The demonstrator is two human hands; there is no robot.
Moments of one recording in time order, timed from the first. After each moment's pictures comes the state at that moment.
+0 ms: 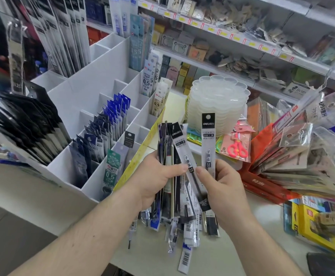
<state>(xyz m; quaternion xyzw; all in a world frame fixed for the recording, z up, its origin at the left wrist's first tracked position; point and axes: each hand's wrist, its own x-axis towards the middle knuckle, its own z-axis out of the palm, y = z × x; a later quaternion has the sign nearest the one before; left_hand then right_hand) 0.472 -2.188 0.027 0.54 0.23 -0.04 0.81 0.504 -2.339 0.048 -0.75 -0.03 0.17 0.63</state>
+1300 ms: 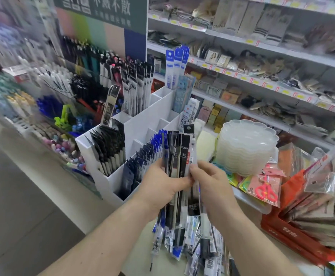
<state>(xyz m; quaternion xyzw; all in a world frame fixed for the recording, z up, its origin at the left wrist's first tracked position) 0.435 -2.158 0.084 0.61 0.24 0.14 0.74 0.510 -2.265 0.085 -0.70 -0.17 0.25 0.64</state>
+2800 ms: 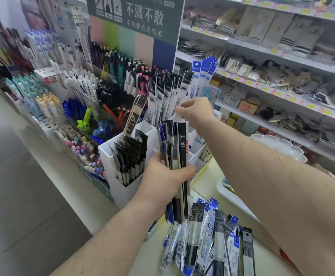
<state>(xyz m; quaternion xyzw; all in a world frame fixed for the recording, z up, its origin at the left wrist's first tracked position) 0.435 -2.123 0.109 0.57 0.30 0.25 0.72 0.625 -2.083 0.149 -0.85 -0.28 0.14 0.42</state>
